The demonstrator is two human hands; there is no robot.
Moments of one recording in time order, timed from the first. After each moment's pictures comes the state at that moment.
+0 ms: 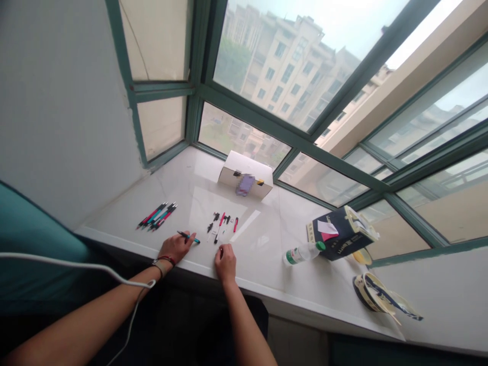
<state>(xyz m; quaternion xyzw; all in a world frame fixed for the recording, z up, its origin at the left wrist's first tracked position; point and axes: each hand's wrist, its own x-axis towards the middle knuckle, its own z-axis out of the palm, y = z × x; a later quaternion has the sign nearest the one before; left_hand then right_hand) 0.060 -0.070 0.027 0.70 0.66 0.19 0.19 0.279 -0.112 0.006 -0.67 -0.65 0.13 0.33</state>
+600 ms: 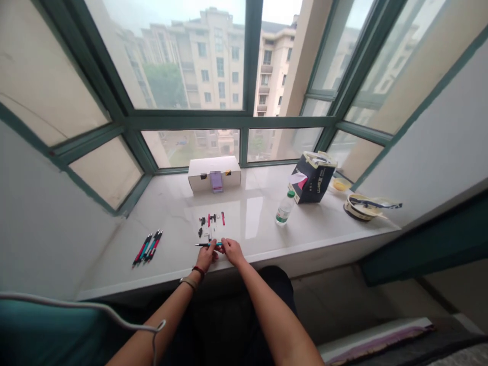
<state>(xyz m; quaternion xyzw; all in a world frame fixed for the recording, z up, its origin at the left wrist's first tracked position) 0.171 -0.095 0.015 0.50 0.45 0.35 0.64 0.305 -0.128 0.007 -0.64 -0.49 0.38 0.46</state>
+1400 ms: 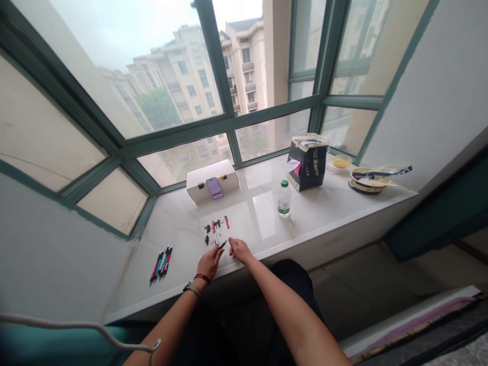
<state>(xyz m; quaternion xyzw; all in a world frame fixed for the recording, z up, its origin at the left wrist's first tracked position) 0.142 -0.090 0.042 0.85 0.47 0.15 0.21 0.308 -0.125 0.005 -0.58 -0.43 0.47 0.51</state>
